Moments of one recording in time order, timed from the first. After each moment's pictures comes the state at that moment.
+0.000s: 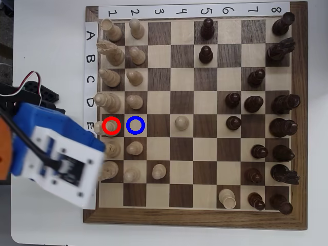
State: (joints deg) arm 17.7 122.9 82.4 96.6 93.1
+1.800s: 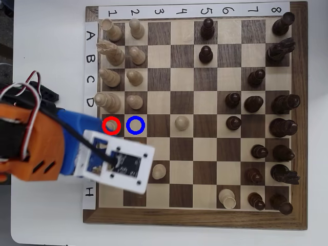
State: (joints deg) arm 14.5 120.8 93.8 96.6 92.0
